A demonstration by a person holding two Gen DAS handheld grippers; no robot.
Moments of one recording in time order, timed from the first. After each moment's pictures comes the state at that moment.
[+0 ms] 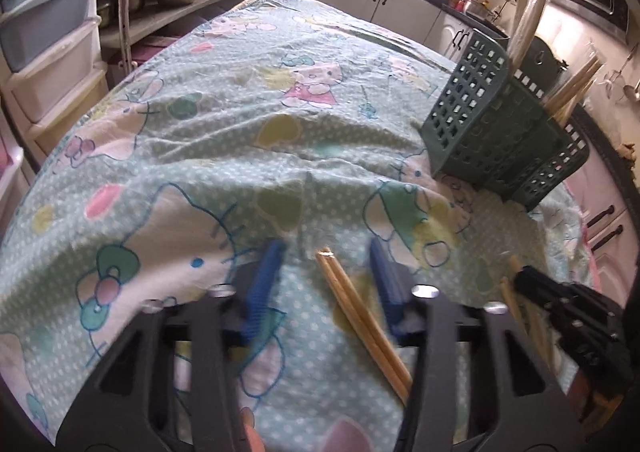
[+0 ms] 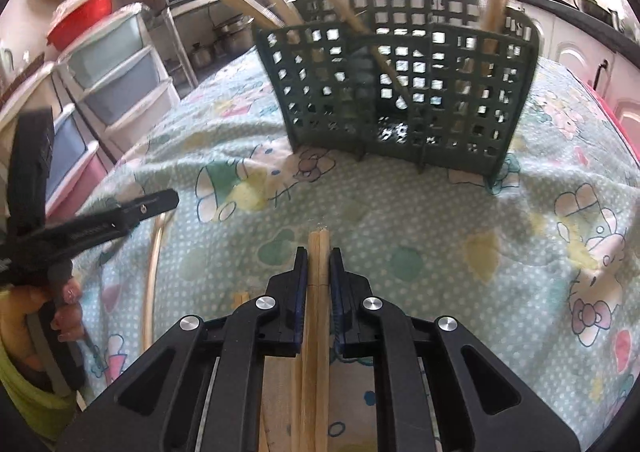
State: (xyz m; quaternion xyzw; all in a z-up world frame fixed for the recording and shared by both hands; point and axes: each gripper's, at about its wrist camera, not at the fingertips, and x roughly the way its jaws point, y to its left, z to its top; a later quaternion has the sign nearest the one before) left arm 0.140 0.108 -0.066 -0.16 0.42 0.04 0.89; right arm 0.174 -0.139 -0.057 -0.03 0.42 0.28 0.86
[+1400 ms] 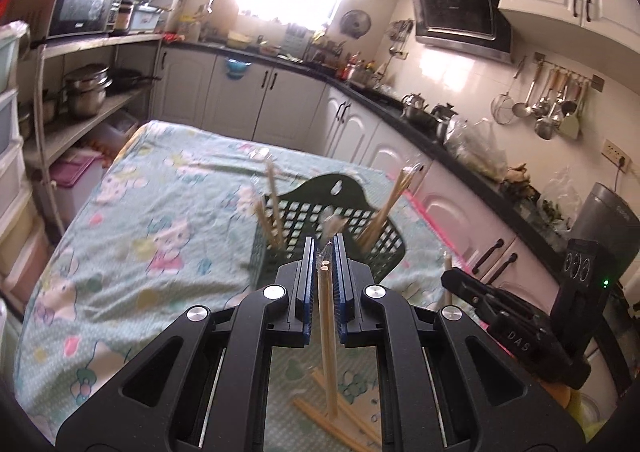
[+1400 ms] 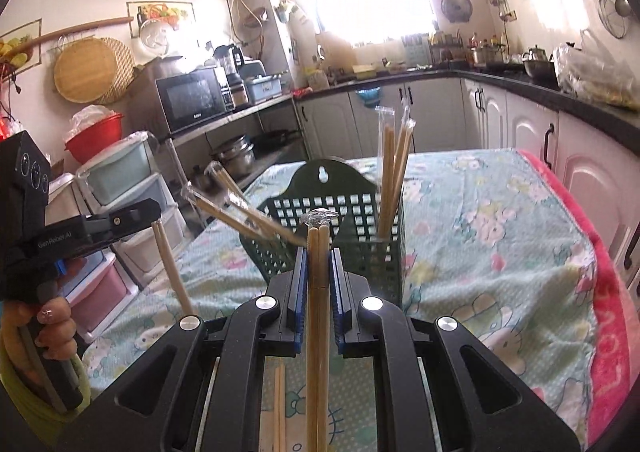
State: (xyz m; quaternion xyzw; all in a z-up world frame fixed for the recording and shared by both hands) left arm 0.135 0.034 0.093 -0.14 0.25 -0.13 0.95; right arm 0.163 -0.225 0.059 0.07 0.24 0.26 0.93
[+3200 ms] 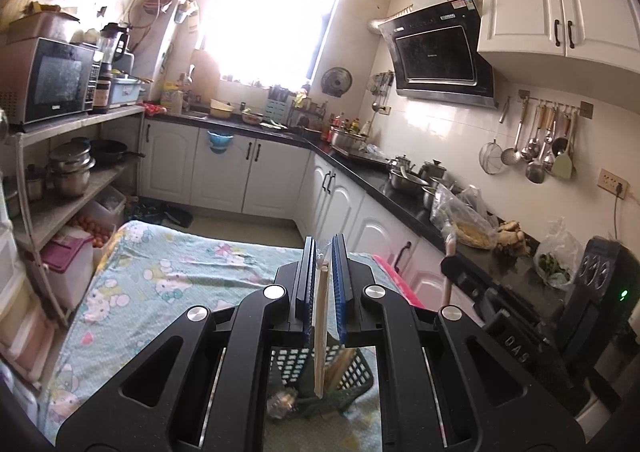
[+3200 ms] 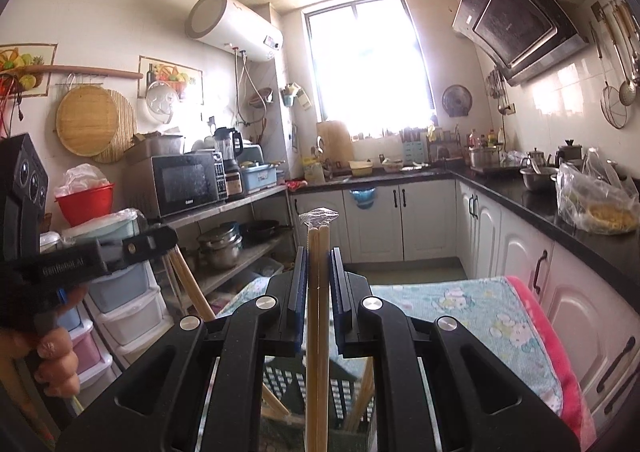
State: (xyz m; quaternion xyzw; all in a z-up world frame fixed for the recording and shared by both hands) left arm 0.194 0.006 0.195 -0.11 0.15 -0.12 0.98; right arm 0.221 -0.222 0.177 0.06 0.08 0.24 0.97
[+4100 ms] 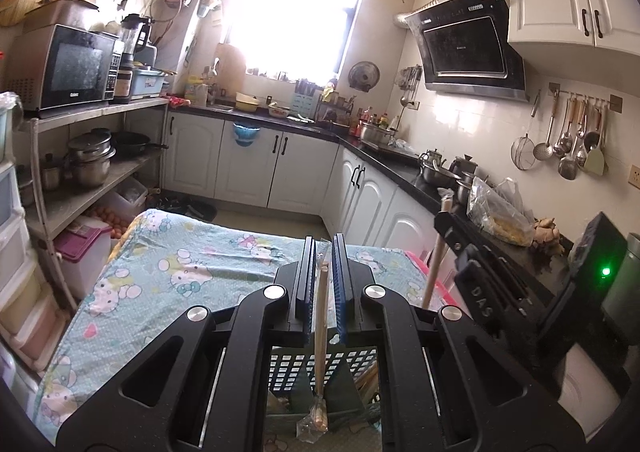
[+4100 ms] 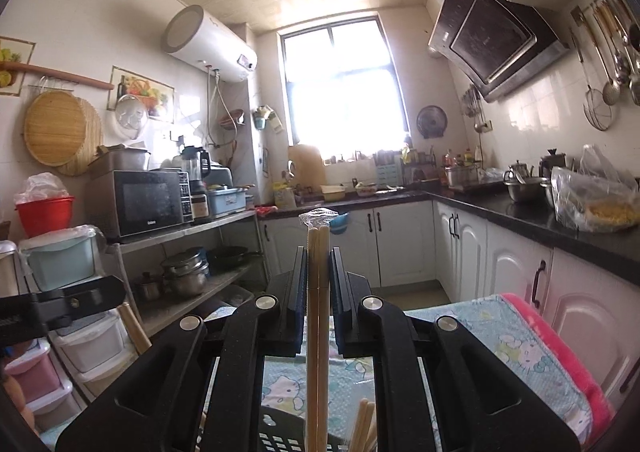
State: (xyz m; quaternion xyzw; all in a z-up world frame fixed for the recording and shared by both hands) left arm 0.228 0.009 0.160 -0.11 0.16 -0.07 0.98; right arm 0.293 -0.200 0.133 0.07 0.03 0.18 0.98
